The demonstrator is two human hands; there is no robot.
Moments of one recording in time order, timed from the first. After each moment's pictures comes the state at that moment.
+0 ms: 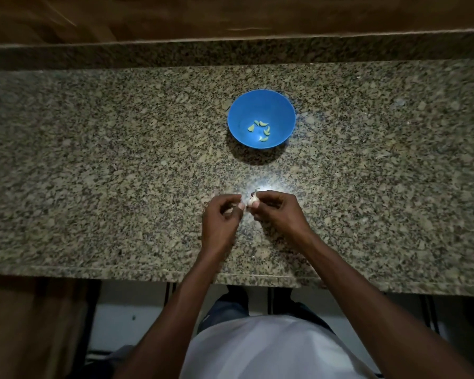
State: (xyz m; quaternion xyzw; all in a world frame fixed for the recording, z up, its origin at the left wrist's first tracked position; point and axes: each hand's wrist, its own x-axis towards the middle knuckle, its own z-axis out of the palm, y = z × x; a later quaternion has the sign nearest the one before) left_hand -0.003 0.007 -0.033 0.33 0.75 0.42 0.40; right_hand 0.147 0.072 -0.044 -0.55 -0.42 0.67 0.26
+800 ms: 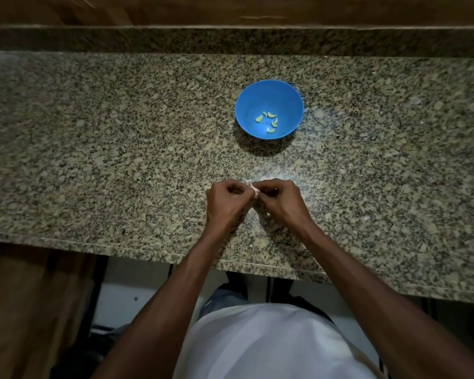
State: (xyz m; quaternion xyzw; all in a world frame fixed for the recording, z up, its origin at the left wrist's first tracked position) left_hand 0.005 0.030 -0.019 0.31 0.79 0.35 0.40; right_hand 0.152 0.084 -0.036 -0.53 -0.59 0.57 0.21
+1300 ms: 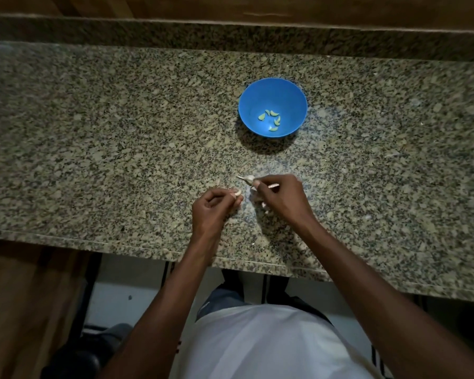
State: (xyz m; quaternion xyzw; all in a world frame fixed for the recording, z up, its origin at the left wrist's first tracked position) left_hand -0.010 -0.014 -0.028 0.11 0.64 0.58 0.49; right_hand 0.142 0.081 -0.018 -0.54 -0.66 0.49 0.20
